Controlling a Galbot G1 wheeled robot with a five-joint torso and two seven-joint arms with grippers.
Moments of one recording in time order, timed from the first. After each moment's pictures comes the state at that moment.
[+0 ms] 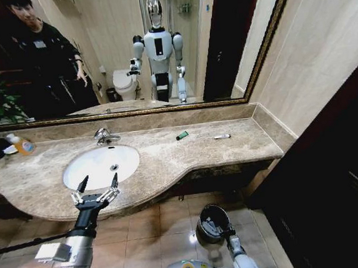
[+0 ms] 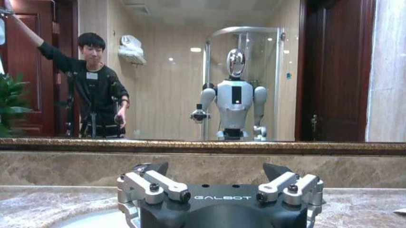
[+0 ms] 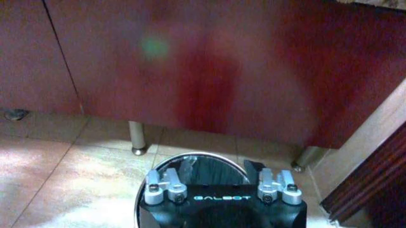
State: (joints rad) left arm 1.84 -1.36 -0.82 -2.47 -0.37 0.04 0.05; right arm -1.33 1.45 0.42 1.03 -0.01 0.26 0.08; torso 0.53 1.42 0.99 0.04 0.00
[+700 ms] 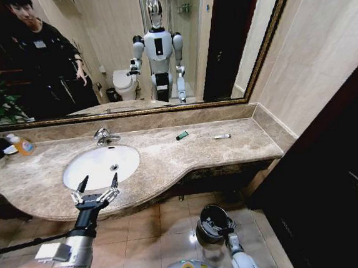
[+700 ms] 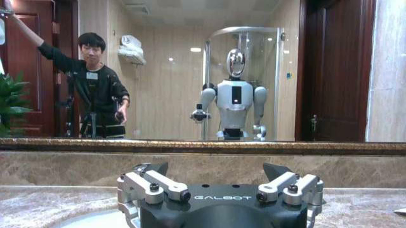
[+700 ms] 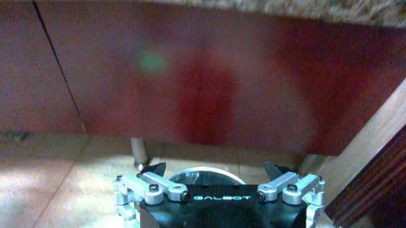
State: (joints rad) left arm 1.84 -1.36 -0.82 -2.47 -0.37 0.04 0.05; right arm -1.38 1.45 0.43 1.17 0.04 0.21 0.08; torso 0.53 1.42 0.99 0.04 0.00
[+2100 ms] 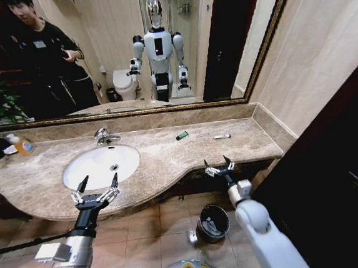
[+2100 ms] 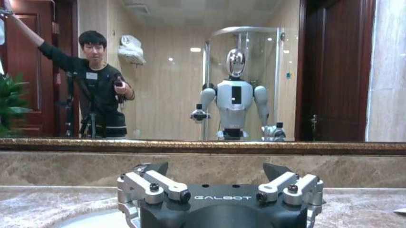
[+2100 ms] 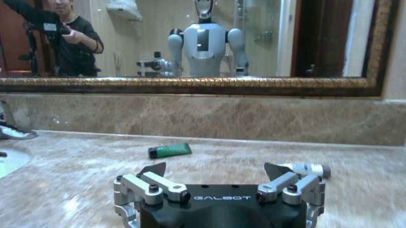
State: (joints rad) left arm 1.84 -1.36 -0.82 -2.47 -0.37 0.04 0.05; right arm -1.18 1.24 0.43 1.91 0.30 -0.22 0.00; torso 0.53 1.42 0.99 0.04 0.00
